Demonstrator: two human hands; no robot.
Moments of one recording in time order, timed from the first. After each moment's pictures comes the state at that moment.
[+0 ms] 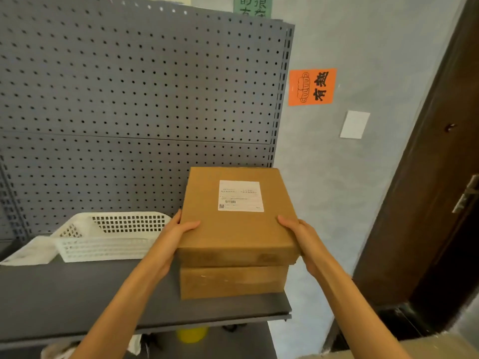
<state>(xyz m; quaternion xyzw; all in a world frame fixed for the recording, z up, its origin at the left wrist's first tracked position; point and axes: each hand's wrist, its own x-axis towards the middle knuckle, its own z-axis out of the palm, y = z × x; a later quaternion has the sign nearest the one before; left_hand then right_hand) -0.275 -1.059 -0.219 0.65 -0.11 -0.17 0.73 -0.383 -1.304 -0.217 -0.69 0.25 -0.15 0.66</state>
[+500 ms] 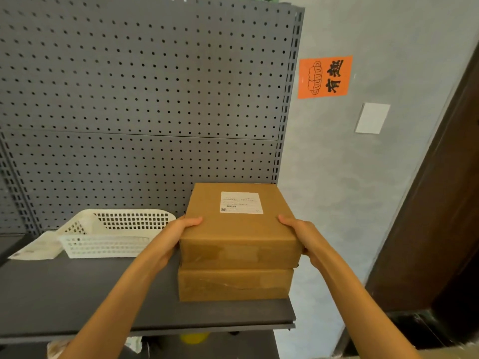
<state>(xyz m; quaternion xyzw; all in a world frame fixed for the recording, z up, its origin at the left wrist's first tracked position) -0.253 -1.074 -0.220 0.70 -0.04 -0.22 0.68 -0.350 -1.328 -0.220 -0.71 0.29 -0.09 0.63</state>
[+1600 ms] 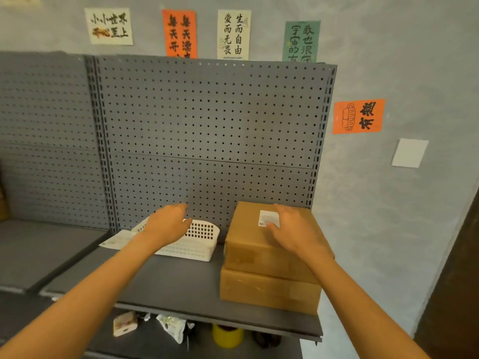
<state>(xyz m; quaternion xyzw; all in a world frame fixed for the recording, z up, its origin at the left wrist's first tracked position) -0.263 -0.960 -0.171 0.97 -0.13 0.15 0.11 -0.345 -1.234 -0.163 -0.97 0.03 -0.20 0.13</state>
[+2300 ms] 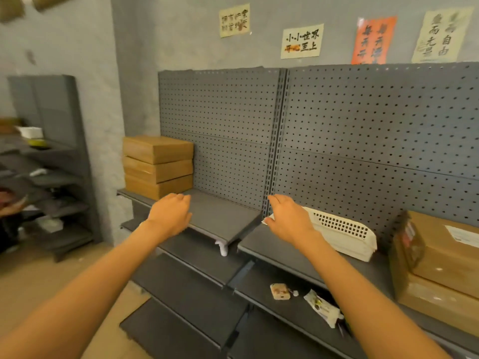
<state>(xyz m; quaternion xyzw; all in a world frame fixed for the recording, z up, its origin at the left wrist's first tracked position) -0.390 -0.539 -0.182 0.98 0.04 0.18 -0.06 -0.348 -0.813 -0.167 -0.96 -0.22 -0.18 0.04</state>
